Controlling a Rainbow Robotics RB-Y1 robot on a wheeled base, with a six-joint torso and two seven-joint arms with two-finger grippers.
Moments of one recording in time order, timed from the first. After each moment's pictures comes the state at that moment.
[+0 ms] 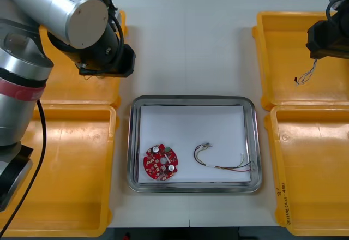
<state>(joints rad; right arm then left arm) -0.80 -0.59 -0.18 -1.62 -0.55 1.92 1.29 -0.83 0.45 -0.27 -1.83 0.54 1.91 -1.00</state>
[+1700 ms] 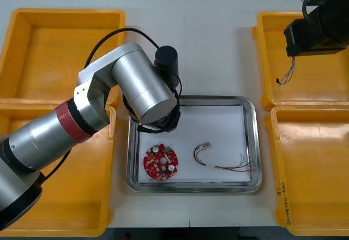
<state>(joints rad) -0.80 -0.65 -0.03 -1.79 -0.77 1.92 1.29 -0.82 0.42 -0.76 -1.68 0.58 1.63 -0.87</state>
